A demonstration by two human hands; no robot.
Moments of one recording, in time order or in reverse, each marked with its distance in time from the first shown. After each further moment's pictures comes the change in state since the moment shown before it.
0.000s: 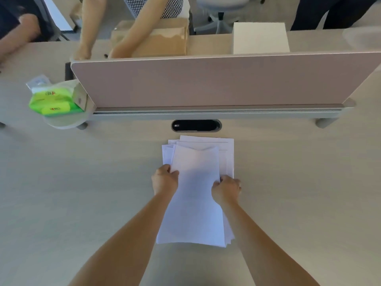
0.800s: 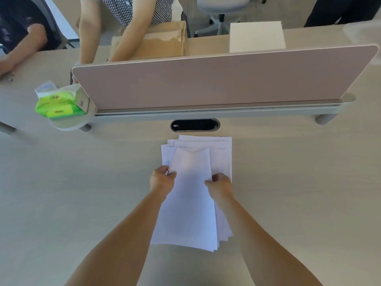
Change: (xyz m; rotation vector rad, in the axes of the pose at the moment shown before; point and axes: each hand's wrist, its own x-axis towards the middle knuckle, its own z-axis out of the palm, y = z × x) left_hand -0.002 -0.010 -0.003 -0.103 -0.065 -0.060; right_hand -0.001 0.000 -0.005 0.334 -0.181 0.016
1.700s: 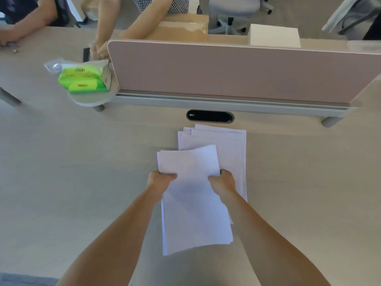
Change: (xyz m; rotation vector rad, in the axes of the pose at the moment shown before) left_hand 0.003 -0.080 -0.053 -0.364 -0.154 -0.231; right_hand -0.035 0.003 0.052 0.007 0.047 0.015
